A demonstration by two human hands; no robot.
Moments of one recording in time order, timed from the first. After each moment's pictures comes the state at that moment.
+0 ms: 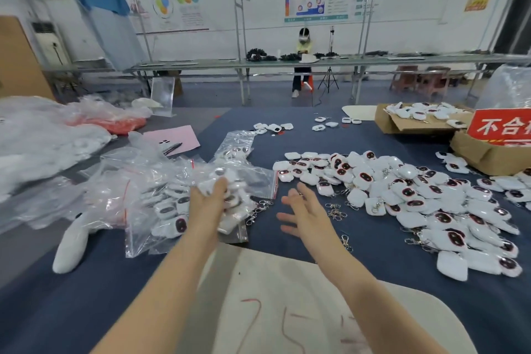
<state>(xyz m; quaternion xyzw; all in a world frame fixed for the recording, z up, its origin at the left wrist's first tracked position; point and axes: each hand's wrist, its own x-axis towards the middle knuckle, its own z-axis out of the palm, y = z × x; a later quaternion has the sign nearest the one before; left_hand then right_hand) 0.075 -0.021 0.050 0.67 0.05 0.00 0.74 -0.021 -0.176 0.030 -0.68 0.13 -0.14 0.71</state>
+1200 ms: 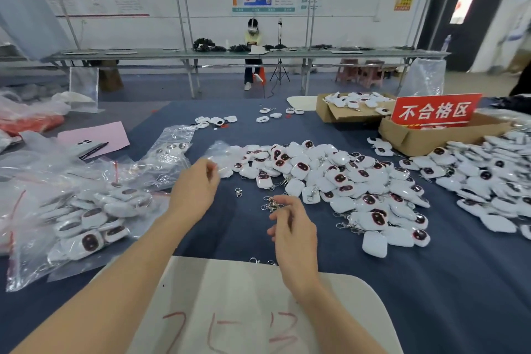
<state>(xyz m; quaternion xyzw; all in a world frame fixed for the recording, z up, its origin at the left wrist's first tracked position) 0.099 -0.117 0.041 0.89 -0.24 0.11 0.37 -0.063 -0.228 -0.012 -0.71 0.24 -0.34 0.57</state>
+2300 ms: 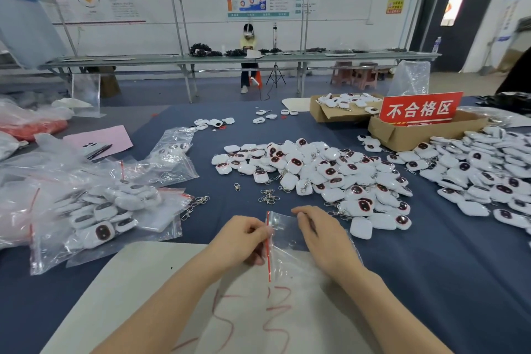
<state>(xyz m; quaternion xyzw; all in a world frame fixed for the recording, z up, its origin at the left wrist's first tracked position) -0.023 -0.117 0.016 0.78 -0.27 -0.27 0.49 -0.125 -0.283 -0.014 -0.89 0.19 -0.21 0.35</state>
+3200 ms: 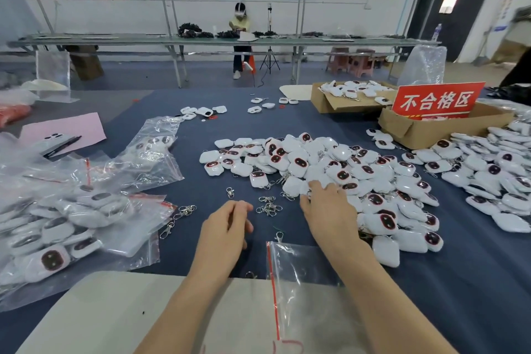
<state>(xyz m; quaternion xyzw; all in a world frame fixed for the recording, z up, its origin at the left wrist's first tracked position) 0.039 -0.144 -0.022 0.79 -0.24 -0.05 0.56 -0.033 -0.326 -0.008 -0.92 0.35 -0.15 0.05</state>
